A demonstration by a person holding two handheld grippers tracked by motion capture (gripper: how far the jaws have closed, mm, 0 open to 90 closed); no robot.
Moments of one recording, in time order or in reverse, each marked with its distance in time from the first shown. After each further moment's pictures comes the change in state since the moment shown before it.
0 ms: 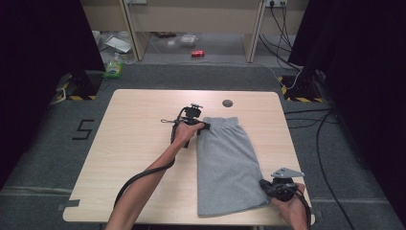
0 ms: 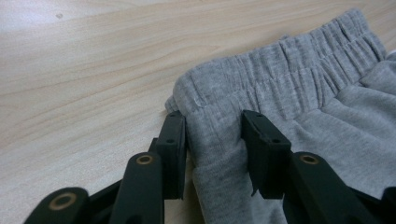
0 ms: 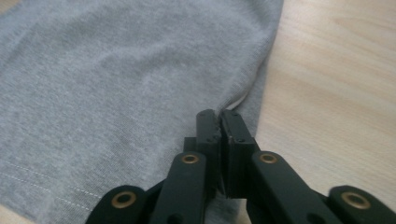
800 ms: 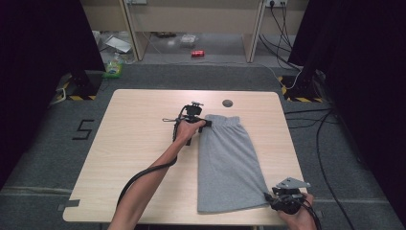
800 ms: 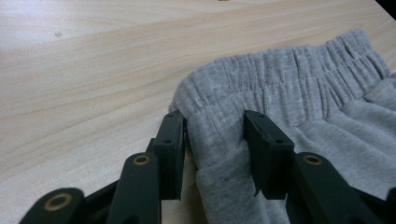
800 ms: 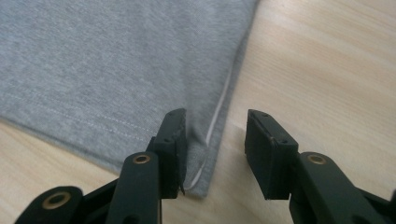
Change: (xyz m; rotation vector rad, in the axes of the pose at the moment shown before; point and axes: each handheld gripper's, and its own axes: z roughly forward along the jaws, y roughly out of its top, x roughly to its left) left arm 0.005 0.007 0.010 -0.035 -0.022 -0.037; right arm 0.005 -0.025 -0.022 0.066 -0.060 -0.034
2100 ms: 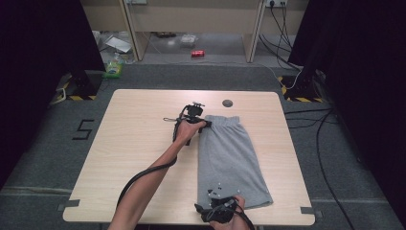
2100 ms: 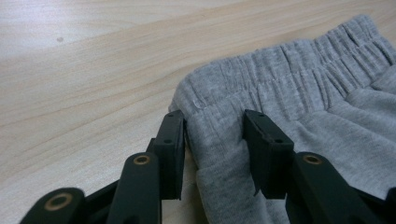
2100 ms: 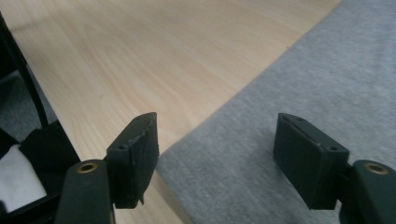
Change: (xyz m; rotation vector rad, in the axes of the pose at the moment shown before) left arm -0.005 0.000 -0.001 0.017 0.037 0.071; right arm 0.168 0.054 0.062 -0.158 0.290 -0.161
